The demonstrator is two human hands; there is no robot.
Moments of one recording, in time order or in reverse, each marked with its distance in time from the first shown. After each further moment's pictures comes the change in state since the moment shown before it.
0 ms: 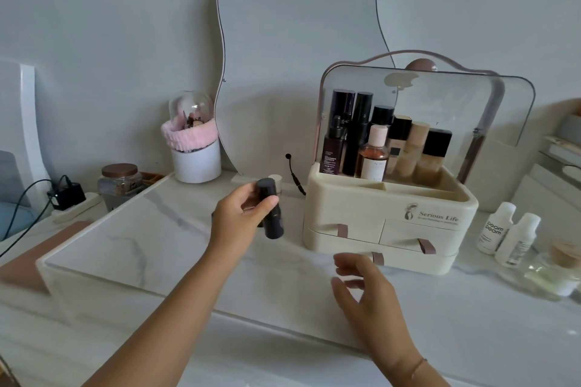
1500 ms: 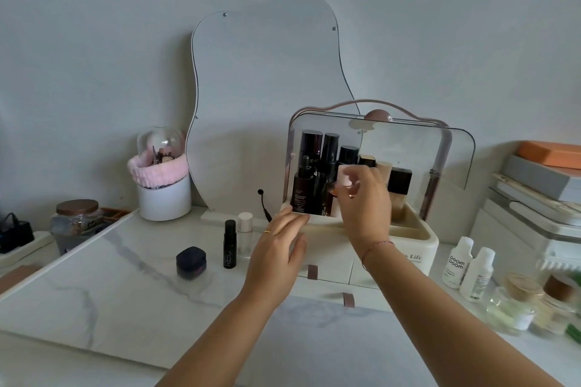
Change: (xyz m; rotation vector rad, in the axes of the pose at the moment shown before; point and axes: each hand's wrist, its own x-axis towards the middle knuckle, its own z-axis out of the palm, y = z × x) left_hand 0.001 0.002 0.085 0.425 -0.187 0.528; right_hand 0.171 -0.037 -0.049 -0.347 0.449 -0.171
